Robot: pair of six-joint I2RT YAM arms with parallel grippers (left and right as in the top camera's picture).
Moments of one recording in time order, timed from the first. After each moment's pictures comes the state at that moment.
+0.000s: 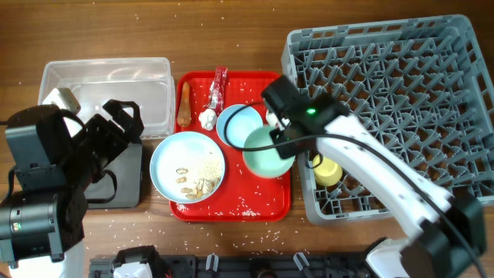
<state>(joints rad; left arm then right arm) 0.13 0.94 1.30 -1.10 0.18 -0.64 0.63 1.60 1.32 -1.09 0.14 0.22</state>
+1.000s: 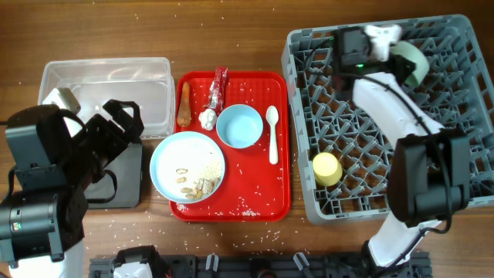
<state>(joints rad) 0.13 0.94 1.30 -1.10 0.18 -0.64 0.21 1.92 1.34 -0.50 1.25 0.04</state>
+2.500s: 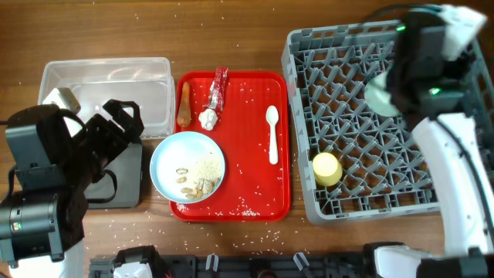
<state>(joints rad) 0.13 0.94 1.30 -1.10 0.18 -0.64 0.05 1.45 1.36 -0.56 0.95 0.26</state>
